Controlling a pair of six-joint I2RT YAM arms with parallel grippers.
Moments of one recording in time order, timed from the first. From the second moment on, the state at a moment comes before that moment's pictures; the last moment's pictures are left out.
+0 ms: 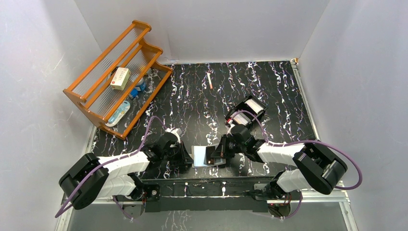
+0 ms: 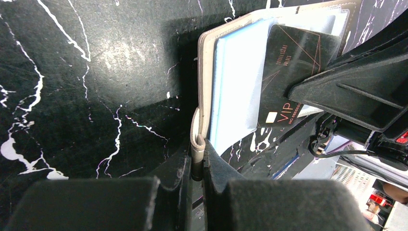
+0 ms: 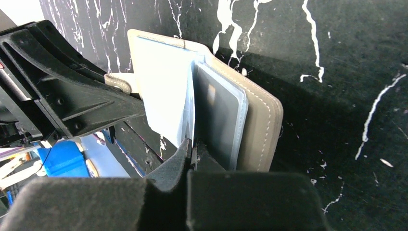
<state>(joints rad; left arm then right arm) -0.80 1.18 0.31 0.04 0.20 -0.96 0.81 1.35 0.40 0.23 -0.35 0.91</state>
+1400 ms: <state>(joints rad) -0.80 1.18 0.34 0.00 0.19 -0.95 0.82 1.37 0.60 -0.15 -0.27 0.78</state>
